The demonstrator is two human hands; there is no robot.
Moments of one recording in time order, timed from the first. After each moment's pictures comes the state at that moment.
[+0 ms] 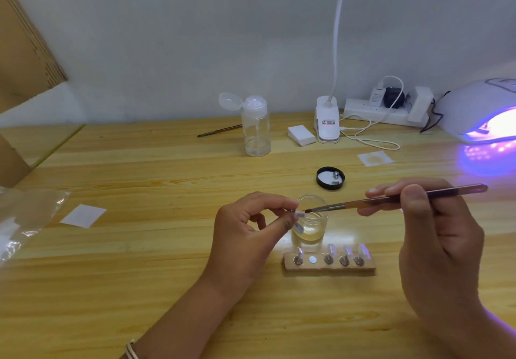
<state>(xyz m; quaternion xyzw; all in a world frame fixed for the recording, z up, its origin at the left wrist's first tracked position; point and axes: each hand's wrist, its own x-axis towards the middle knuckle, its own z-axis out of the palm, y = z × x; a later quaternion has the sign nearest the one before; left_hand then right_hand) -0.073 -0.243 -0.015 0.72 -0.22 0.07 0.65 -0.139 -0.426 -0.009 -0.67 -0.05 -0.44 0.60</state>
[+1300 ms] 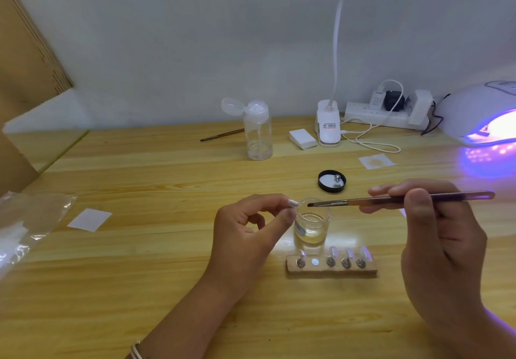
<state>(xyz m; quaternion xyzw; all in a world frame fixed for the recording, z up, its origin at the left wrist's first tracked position) -0.073 -0.239 -0.011 0.71 -0.21 0.08 0.66 -0.140 -0.428 -0.009 -0.67 -0.08 -0.44 0.59</state>
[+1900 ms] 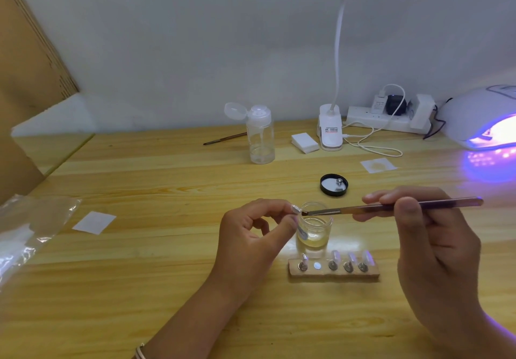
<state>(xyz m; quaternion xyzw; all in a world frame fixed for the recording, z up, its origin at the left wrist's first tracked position) -0.073 -0.240 -0.013 0.72 -0.22 0.07 0.65 -0.141 -0.425 -0.007 -0.69 -0.09 -0.43 0.57</state>
